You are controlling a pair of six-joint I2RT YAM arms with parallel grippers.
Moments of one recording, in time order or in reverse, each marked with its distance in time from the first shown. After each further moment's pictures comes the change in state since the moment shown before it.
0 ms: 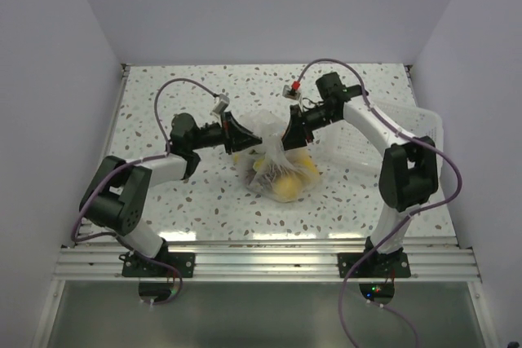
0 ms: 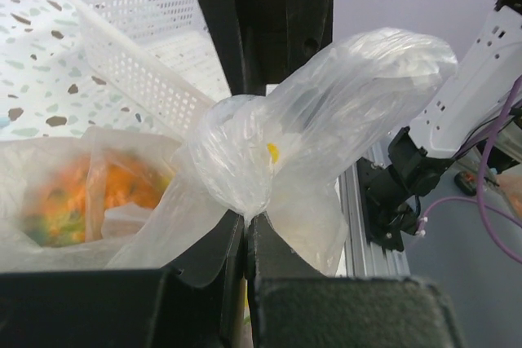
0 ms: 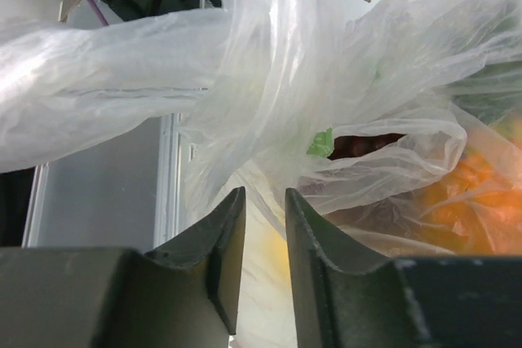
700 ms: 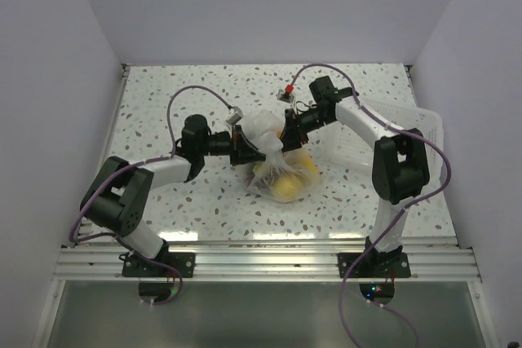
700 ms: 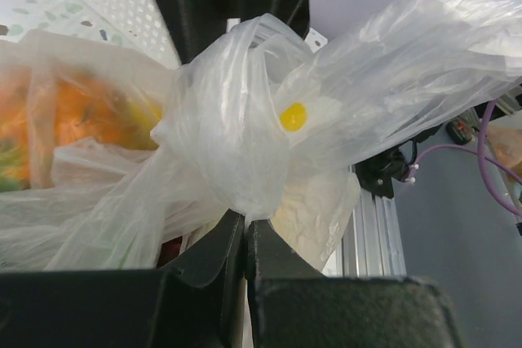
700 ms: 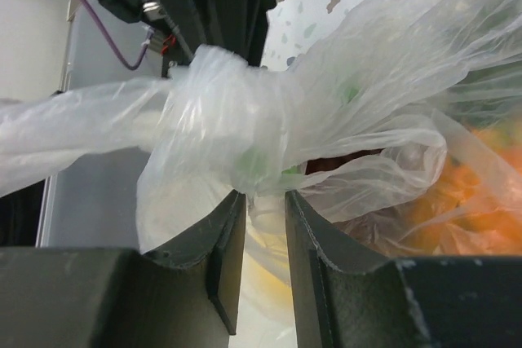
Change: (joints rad) left arm -0.044 -0.026 0.000 -0.357 0.035 0.218; right arm 0.013 0.098 0.042 -0.029 -0.014 -0.029
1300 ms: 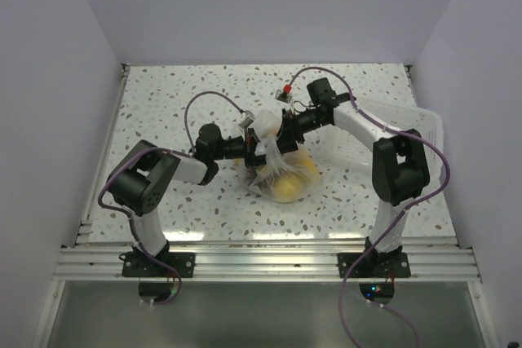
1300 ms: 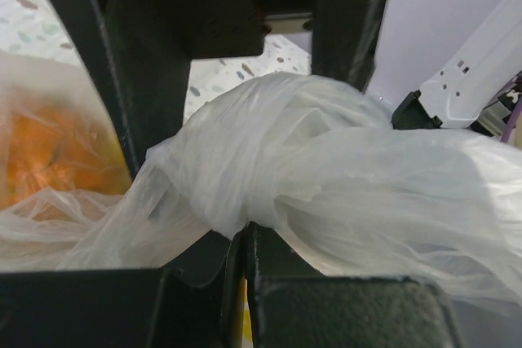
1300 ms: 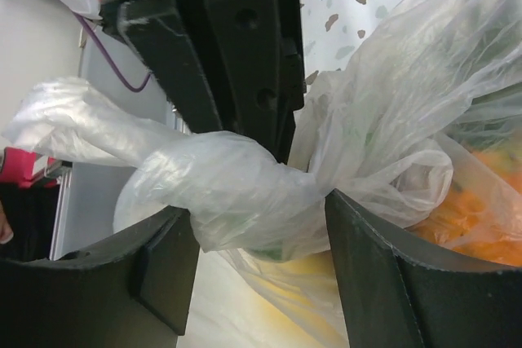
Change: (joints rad) left arm -0.114 0.222 0.012 0.356 -0.101 -0.159; right arm 0.022 -0.014 -0.076 0.213 -0.018 0.188
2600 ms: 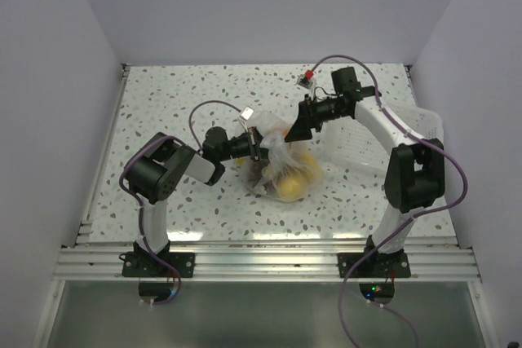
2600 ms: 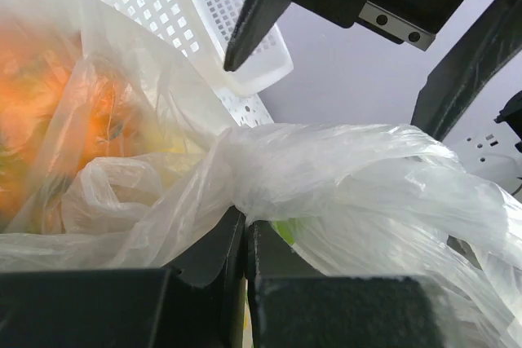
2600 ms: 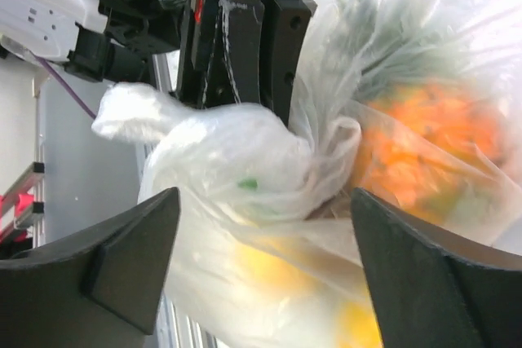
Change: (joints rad) left arm -0.018 0.164 0.049 0.190 -0.155 -0.525; right arm -0.110 -0.104 -0.013 0.038 0.116 0.135
